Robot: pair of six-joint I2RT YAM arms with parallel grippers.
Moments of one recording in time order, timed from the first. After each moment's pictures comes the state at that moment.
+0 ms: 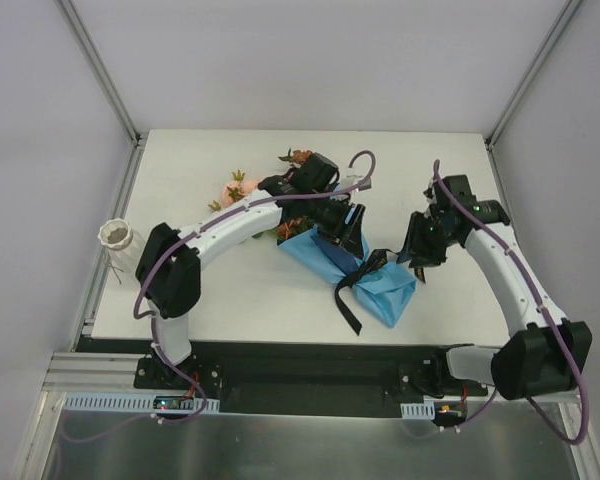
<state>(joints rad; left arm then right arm) -0.77 1.82 1.59 -0.59 0.74 -0.37 0.15 1.32 1.21 -1.10 -0.18 0.38</state>
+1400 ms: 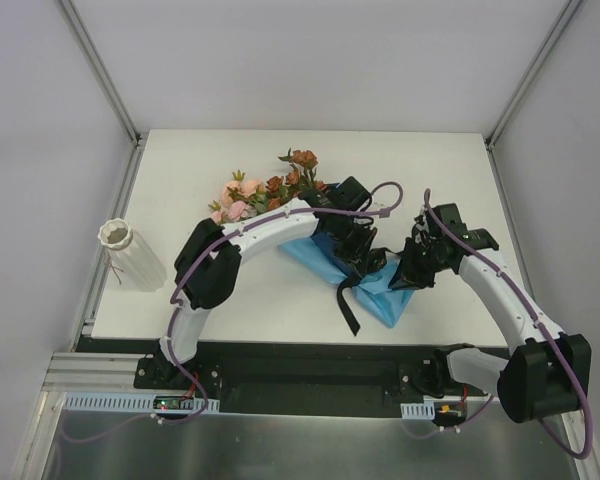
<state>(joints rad) -0.90 2.09 1.77 -0.74 0.56 -0.37 0.23 1.16 0.88 -0.95 -0.33 0.48</state>
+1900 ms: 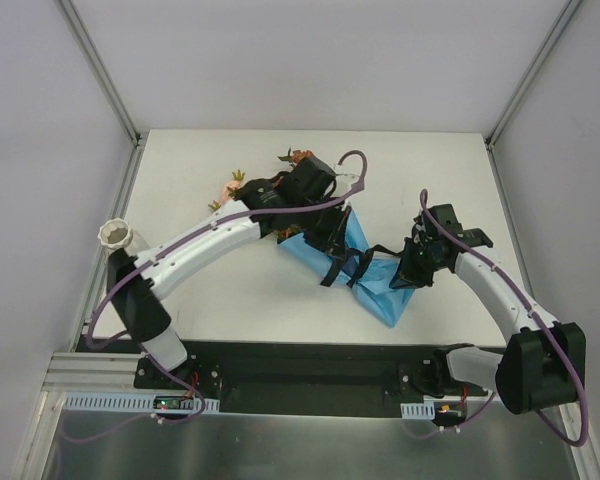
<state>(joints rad) -0.90 1.73 1.70 -0.83 0.42 -0.39 0.23 1.20 0.85 -0.89 -0.29 0.49</state>
